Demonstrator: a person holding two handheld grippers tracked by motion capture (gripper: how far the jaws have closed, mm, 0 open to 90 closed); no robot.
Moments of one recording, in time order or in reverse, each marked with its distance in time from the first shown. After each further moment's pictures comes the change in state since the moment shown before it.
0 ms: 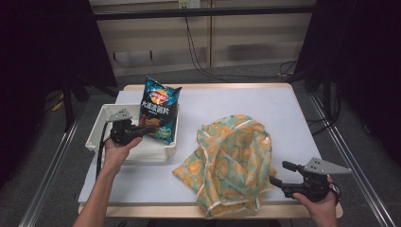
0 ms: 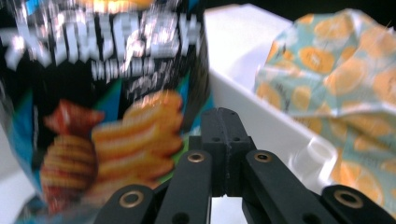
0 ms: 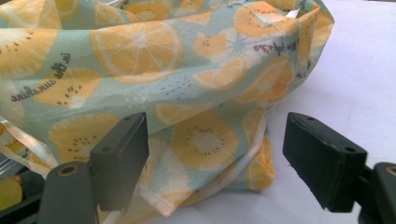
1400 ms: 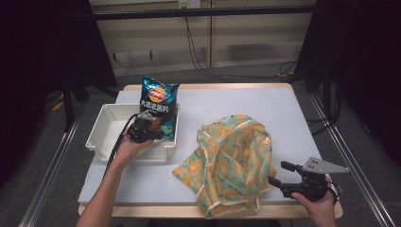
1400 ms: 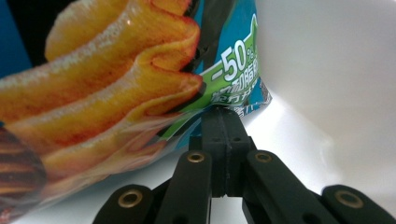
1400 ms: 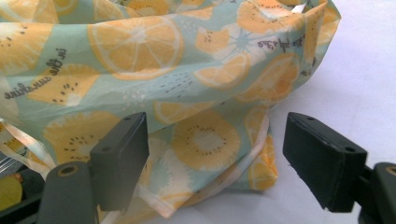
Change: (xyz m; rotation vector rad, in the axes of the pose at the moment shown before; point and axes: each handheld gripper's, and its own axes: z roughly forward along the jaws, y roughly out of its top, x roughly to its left) left arm 0.011 0.002 0.060 0.384 0.069 0.107; right arm 0.000 -0.001 0.004 0.010 0.006 -0.002
